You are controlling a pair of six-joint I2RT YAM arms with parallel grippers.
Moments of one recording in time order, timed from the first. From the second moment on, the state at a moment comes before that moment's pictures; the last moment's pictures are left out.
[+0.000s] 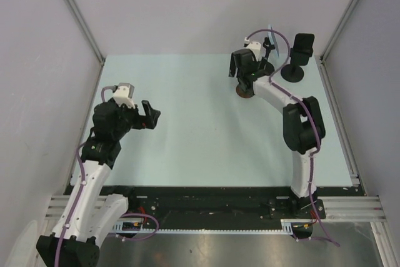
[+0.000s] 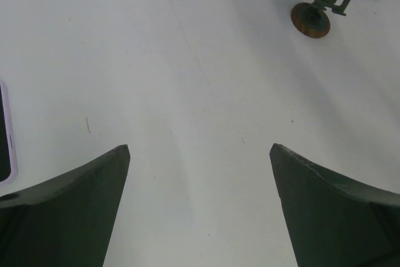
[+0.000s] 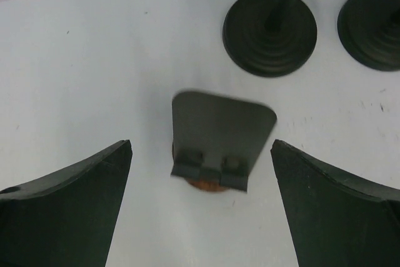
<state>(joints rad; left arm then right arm) -0.12 0.77 0.75 -0.32 0.24 -0.15 0.42 1.97 1.57 -0.14 0.53 0.34</state>
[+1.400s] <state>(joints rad) -0.18 0.78 0.75 -0.33 0.21 -0.15 0.32 2.10 1.61 -0.16 0.39 0.25</state>
